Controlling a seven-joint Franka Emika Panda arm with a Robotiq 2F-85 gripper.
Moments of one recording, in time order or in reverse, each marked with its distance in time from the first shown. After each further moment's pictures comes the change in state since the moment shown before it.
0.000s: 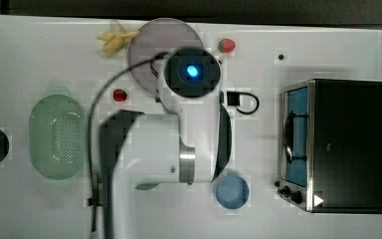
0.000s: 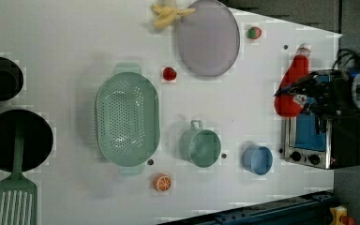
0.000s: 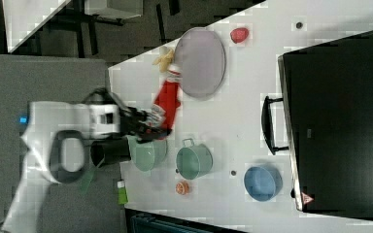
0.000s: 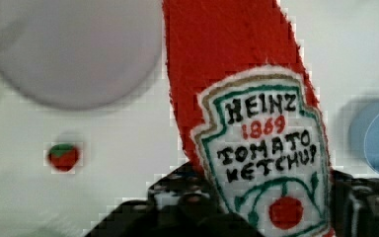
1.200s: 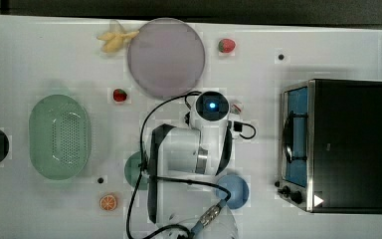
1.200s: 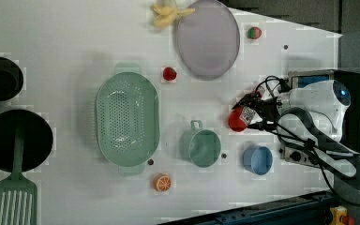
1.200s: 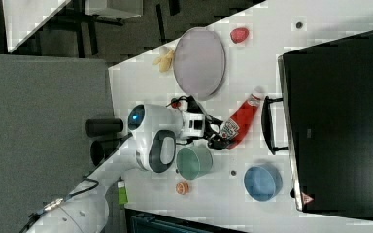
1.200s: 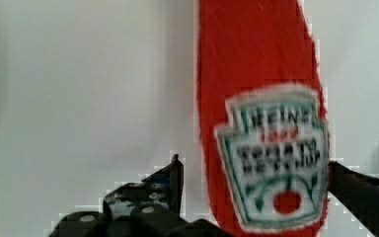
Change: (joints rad) arm -0.069 0.357 0.002 -0.176 0.035 0.431 -0.004
